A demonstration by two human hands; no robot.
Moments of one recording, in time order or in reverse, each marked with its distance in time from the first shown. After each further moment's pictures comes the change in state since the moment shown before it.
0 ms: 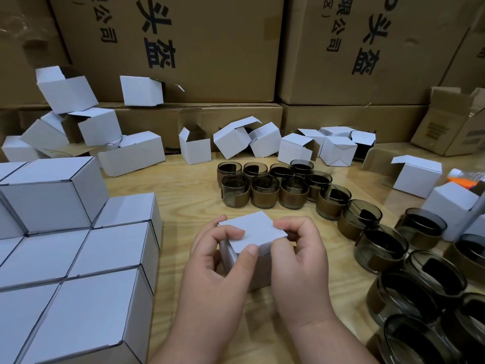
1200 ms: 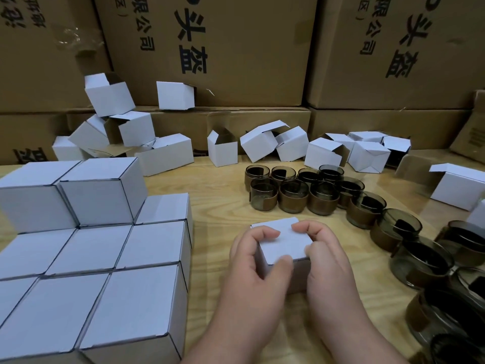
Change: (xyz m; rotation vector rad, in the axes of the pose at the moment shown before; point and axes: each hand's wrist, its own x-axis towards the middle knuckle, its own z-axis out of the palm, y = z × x) left_hand -0.002 0.003 -0.001 0.173 -0.134 -0.095; right_hand 0.002 0.005 -0.001 0.116 -0.211 0.276
